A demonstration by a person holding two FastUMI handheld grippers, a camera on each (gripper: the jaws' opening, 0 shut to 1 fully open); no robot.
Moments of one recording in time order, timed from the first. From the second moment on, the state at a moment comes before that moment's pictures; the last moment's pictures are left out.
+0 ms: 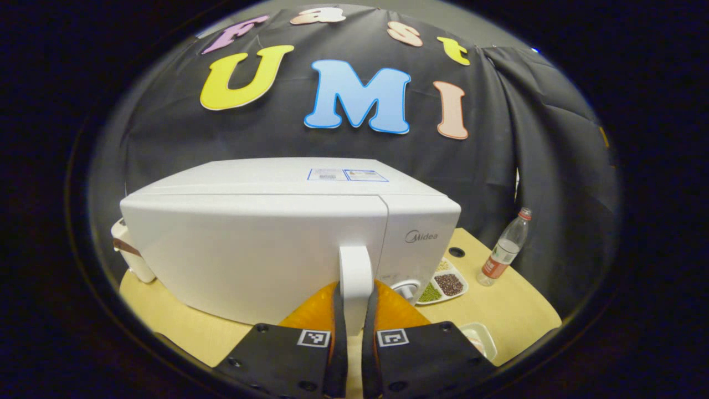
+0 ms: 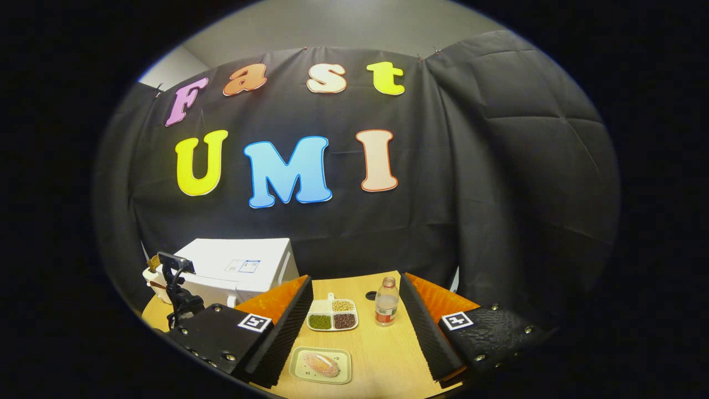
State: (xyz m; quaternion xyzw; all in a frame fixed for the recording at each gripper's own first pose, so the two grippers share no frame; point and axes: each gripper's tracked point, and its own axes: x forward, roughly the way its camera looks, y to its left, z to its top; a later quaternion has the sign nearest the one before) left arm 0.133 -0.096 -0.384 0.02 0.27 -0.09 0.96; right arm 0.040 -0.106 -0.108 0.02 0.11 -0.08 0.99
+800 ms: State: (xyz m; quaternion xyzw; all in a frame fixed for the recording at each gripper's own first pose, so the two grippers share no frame) left arm 0.022 -0.065 -0.365 0.04 0.29 -0.18 0.94; right arm 0.021 -0.049 -0.123 0.02 0.13 -0.04 0.99
